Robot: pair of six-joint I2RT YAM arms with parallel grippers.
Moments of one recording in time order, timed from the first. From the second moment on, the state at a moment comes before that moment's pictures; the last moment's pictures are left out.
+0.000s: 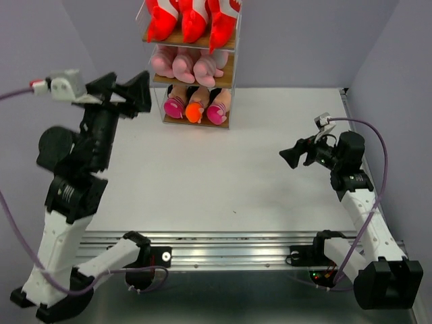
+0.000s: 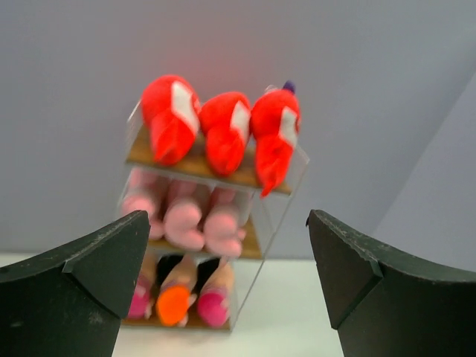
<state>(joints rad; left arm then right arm) -0.48 0.97 1.56 -0.18 -0.24 -0.23 0.00 0.91 0.72 -0.10 -0.69 0.04</state>
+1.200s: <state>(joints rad) -0.48 0.01 0.65 -0.39 -0.27 -0.18 -0.01 0.80 0.62 -0.20 0.09 0.14</state>
